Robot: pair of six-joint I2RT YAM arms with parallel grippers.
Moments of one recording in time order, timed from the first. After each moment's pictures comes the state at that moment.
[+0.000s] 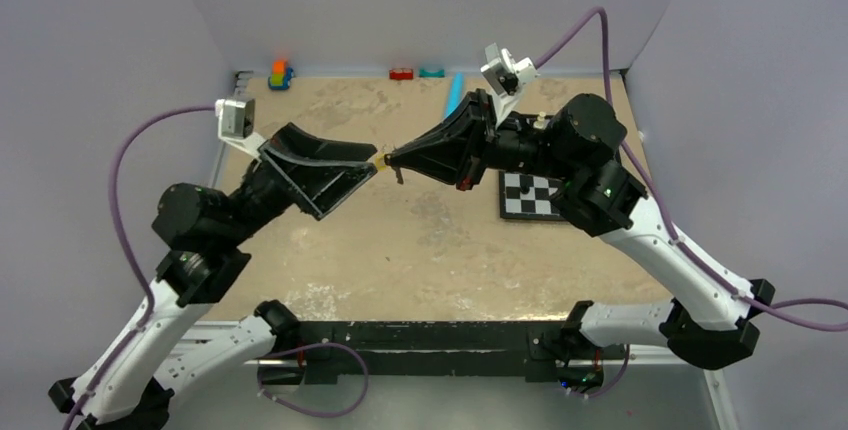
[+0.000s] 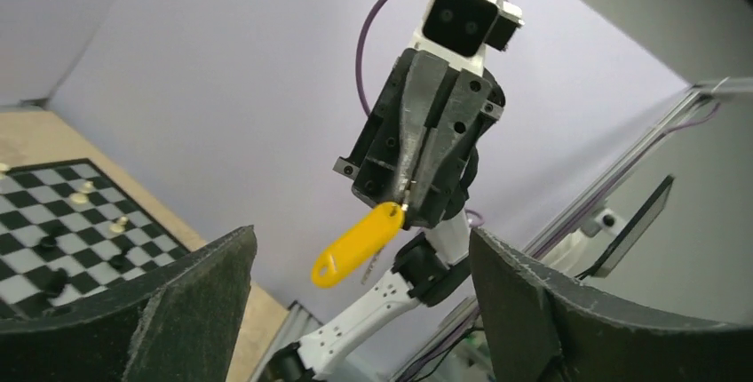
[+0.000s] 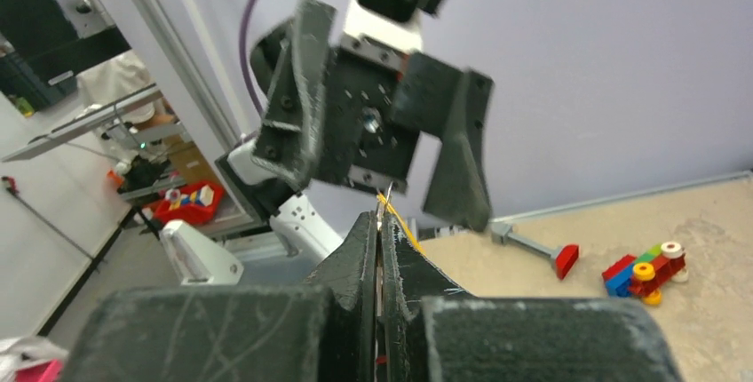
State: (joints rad) left arm -0.70 0.72 1.05 0.15 0.30 -1.03; right arm 0.93 1.21 1.55 -0.03 -0.54 0.45
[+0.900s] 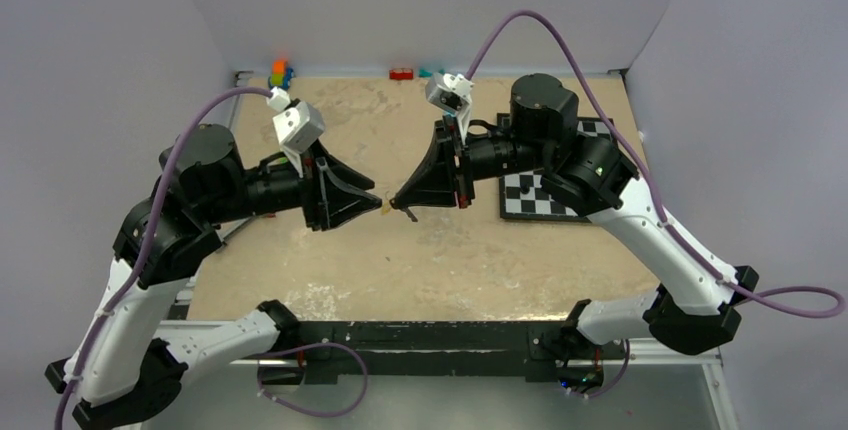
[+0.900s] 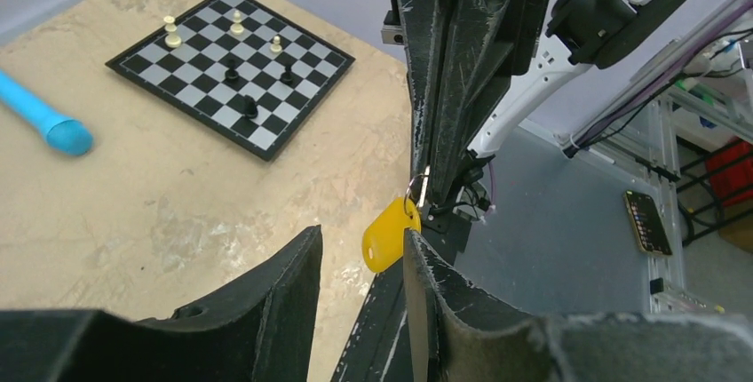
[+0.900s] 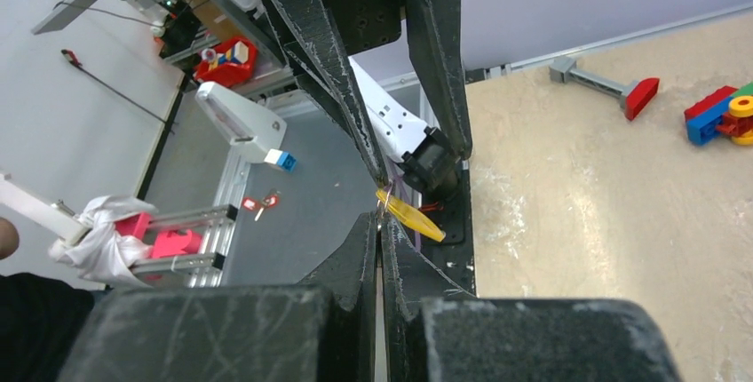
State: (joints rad) left arm -0.70 0.93 1.59 -0.83 0.49 -0.22; right arm 0.89 1.32 1.73 -0.57 -0.77 0.30
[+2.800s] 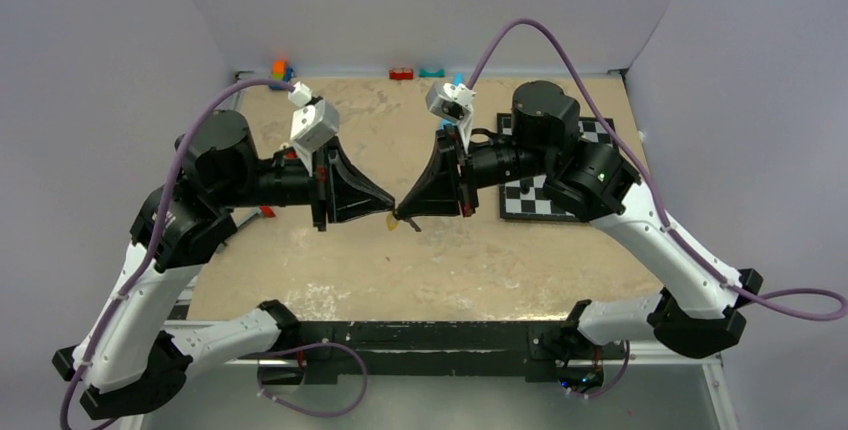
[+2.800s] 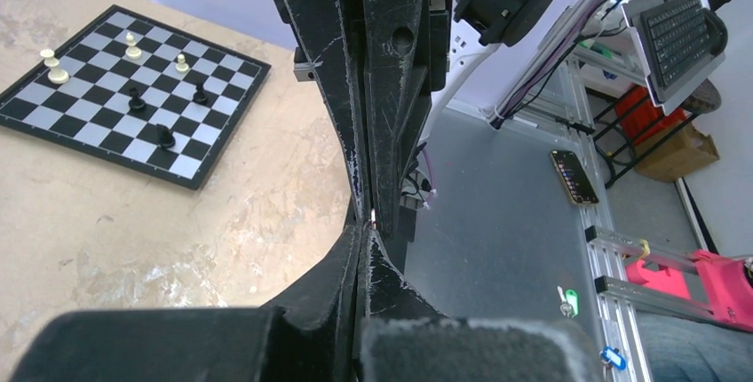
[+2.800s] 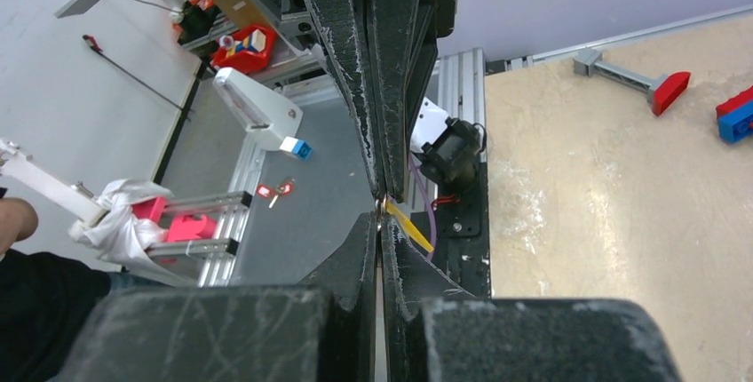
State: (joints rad) left arm -0.70 1.00 1.61 -0.77 0.73 -0.22; right arm 0.90 1.29 1.69 -0.56 -0.81 0.31
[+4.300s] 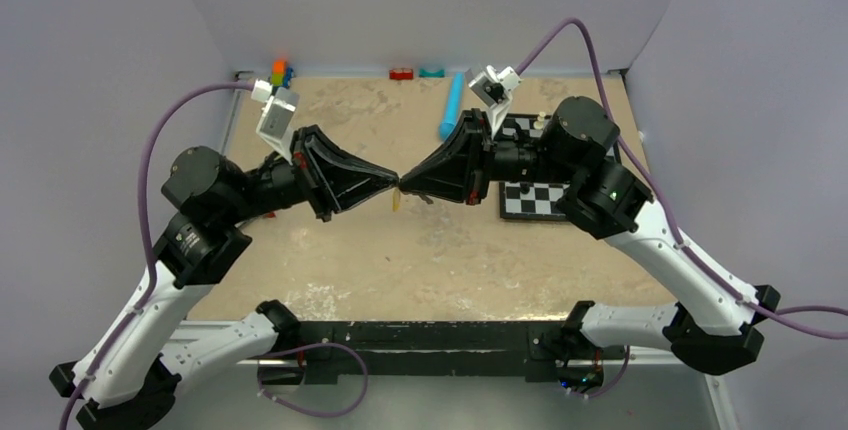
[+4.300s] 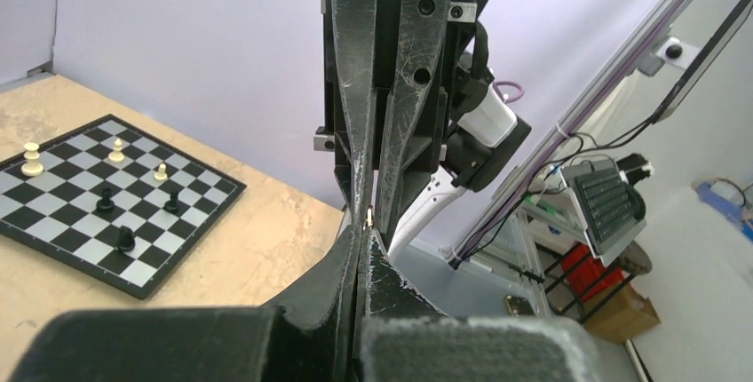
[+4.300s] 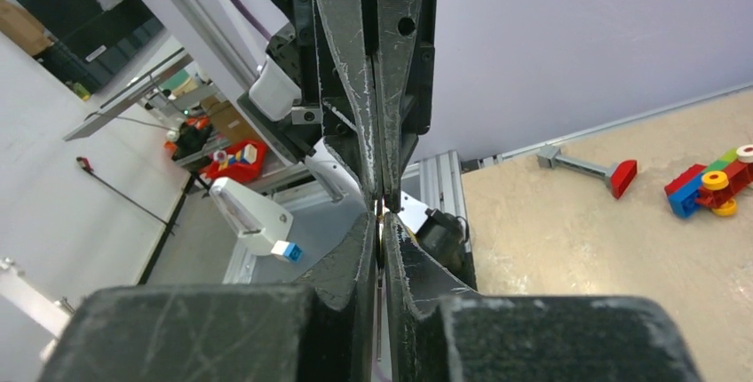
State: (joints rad) left arm -0.70 0.84 1.30 -0.19 0.60 -0.63; right arm 0.90 1.17 1.53 -0.22 -0.65 0.51
